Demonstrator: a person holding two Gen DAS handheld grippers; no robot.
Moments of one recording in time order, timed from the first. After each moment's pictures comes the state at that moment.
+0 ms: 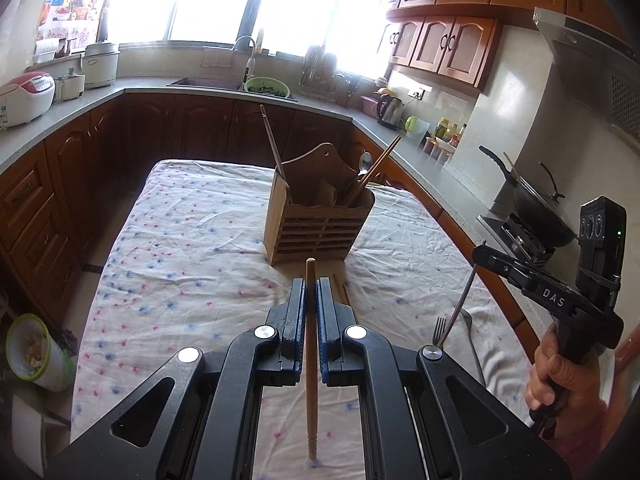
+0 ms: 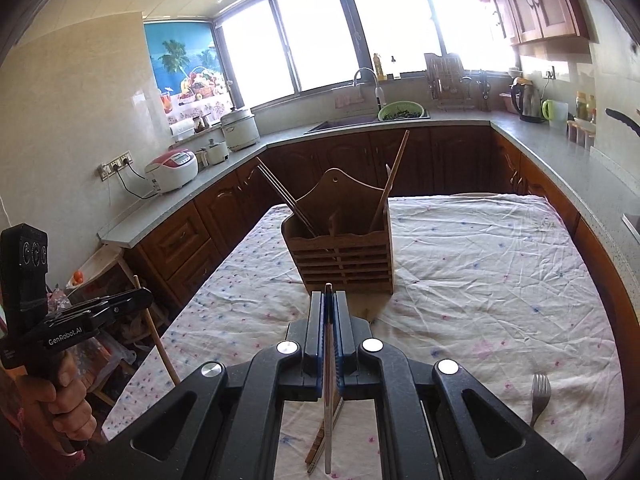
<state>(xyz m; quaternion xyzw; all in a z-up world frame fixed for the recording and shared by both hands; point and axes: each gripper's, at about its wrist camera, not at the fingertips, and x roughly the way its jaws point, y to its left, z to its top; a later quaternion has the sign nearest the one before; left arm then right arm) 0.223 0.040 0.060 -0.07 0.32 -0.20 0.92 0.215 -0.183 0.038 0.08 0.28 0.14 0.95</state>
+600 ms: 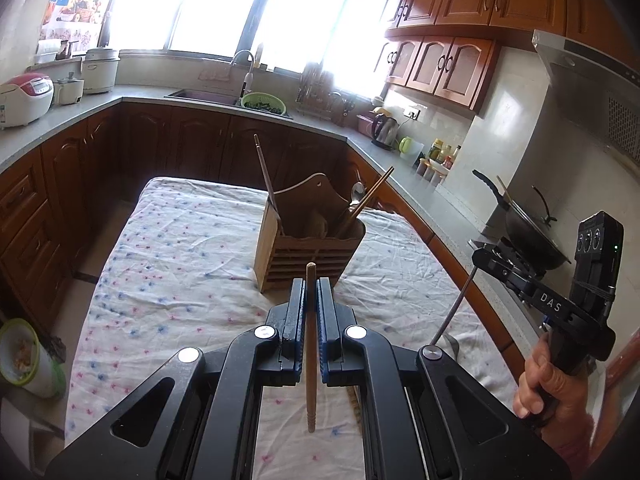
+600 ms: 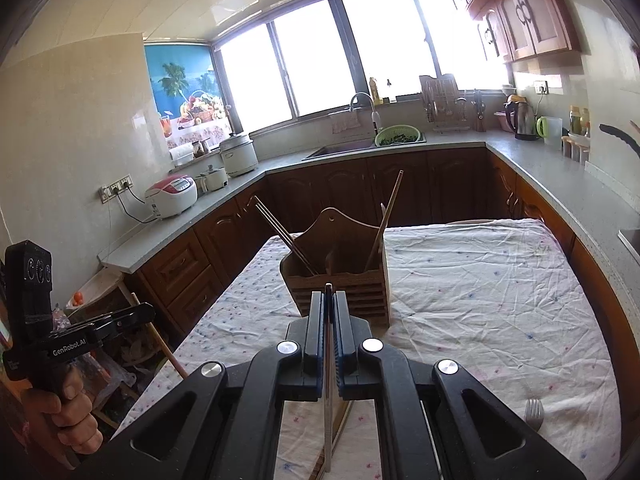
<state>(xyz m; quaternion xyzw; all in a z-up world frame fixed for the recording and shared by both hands) 0.236 0.041 0.083 -0.10 0.29 -0.21 0.93 0.220 -0.192 0.060 0.09 0.24 0.13 0.96</state>
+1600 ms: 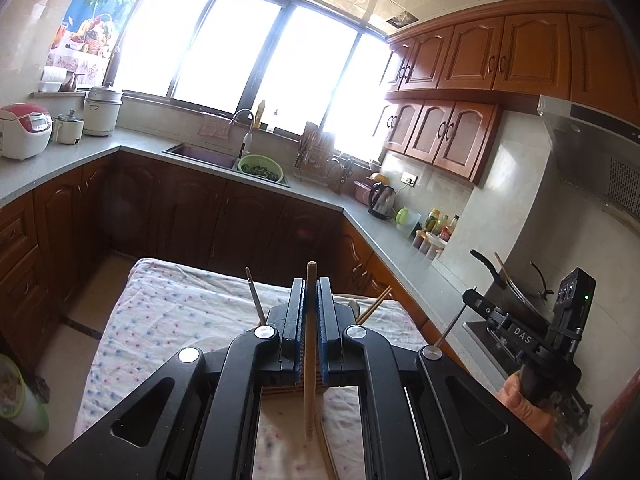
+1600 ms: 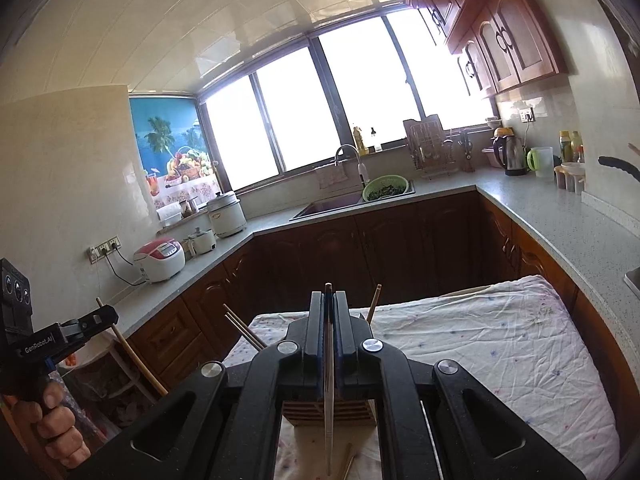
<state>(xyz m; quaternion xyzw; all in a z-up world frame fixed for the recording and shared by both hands) 0.312 0.049 0.158 -0.15 0.20 -0.20 0.95 0.293 -0.224 0.112 0.13 0.15 0.10 0.97</state>
